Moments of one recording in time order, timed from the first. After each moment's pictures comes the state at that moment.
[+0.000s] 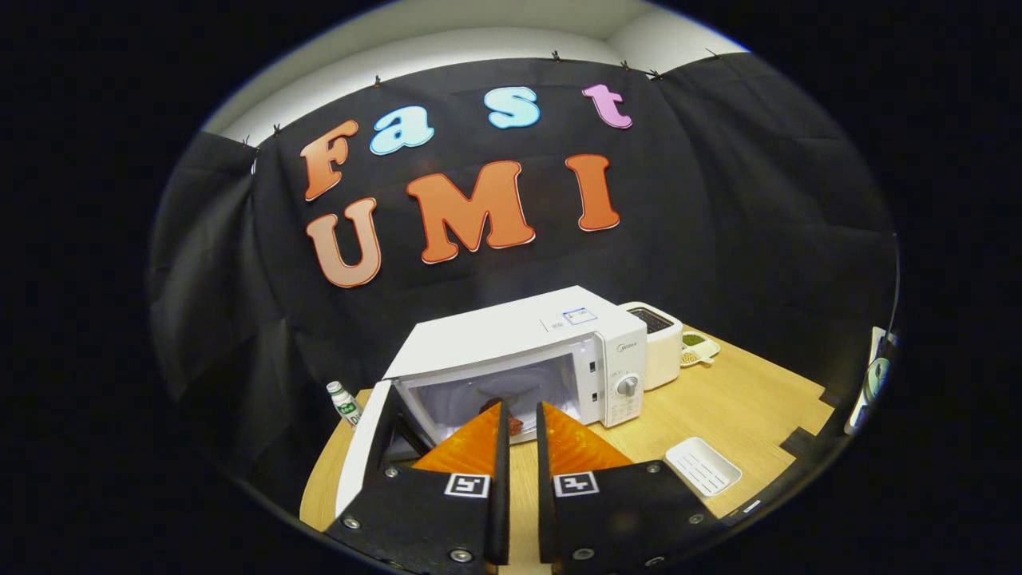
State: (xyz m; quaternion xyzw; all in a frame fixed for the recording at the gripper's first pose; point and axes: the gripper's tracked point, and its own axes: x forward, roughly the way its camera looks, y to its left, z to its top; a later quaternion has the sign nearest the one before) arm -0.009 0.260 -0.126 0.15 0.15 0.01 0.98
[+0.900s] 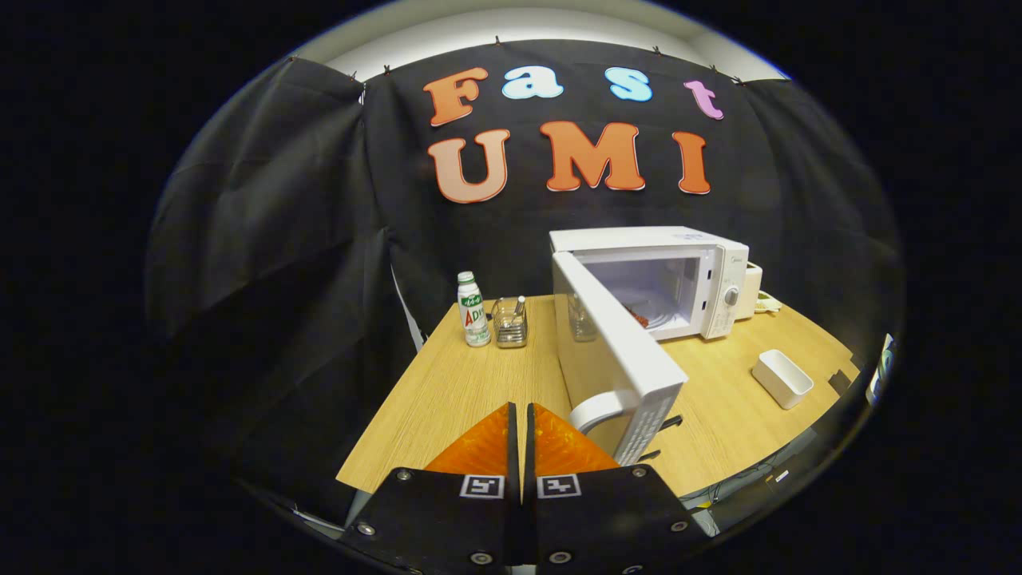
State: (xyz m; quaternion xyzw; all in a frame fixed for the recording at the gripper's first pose) arm -0.160 0.487 -0.226 0.08 0.23 0.12 0.96
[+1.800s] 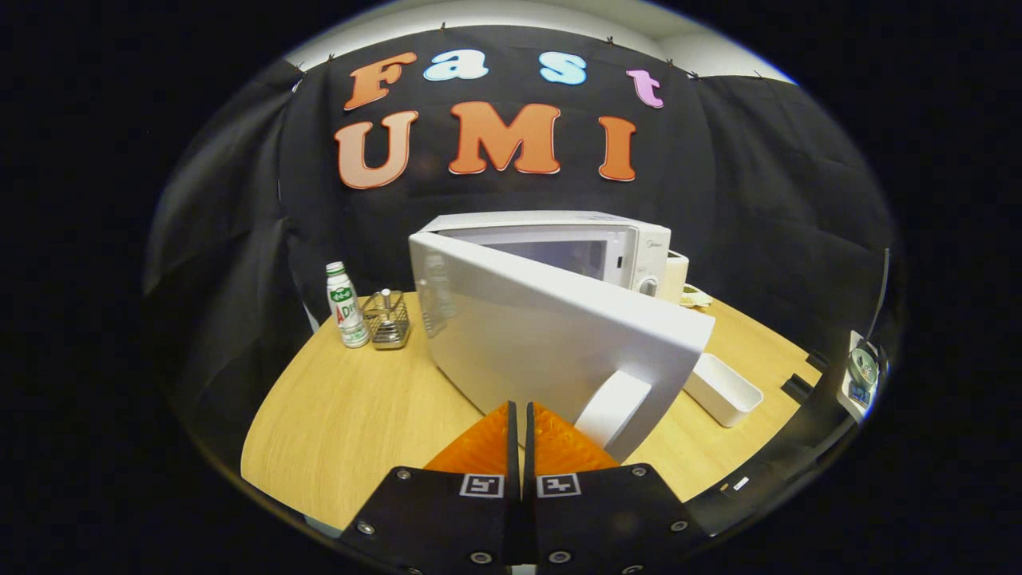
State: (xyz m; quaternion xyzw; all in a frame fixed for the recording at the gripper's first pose) arm -0.056 0.325 -0.271 0.05 0.22 -0.03 0.97
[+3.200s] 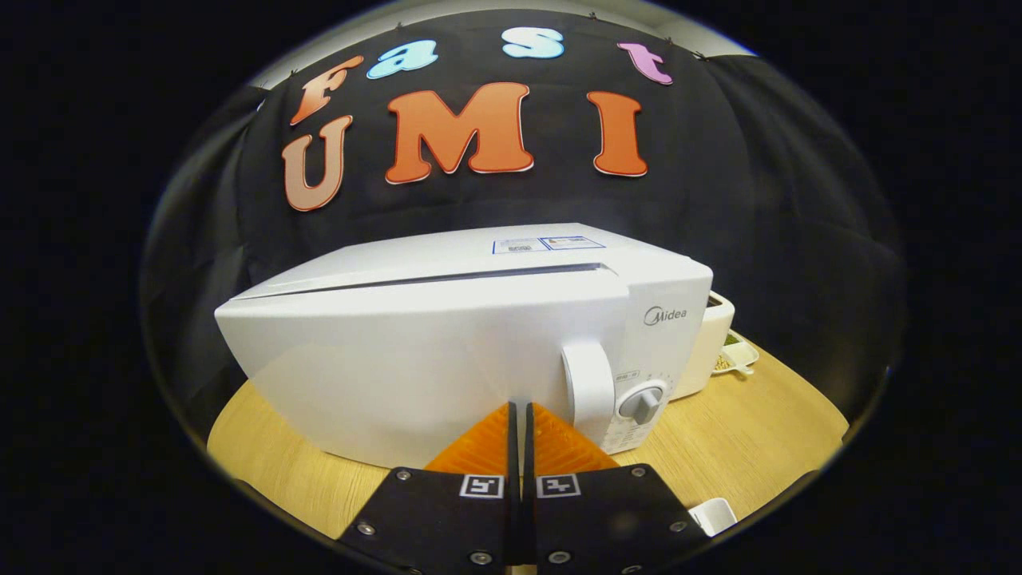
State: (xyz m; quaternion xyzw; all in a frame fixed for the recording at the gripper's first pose) arm 0.177 0.210 -0.302 0.06 0.21 0.04 0.98
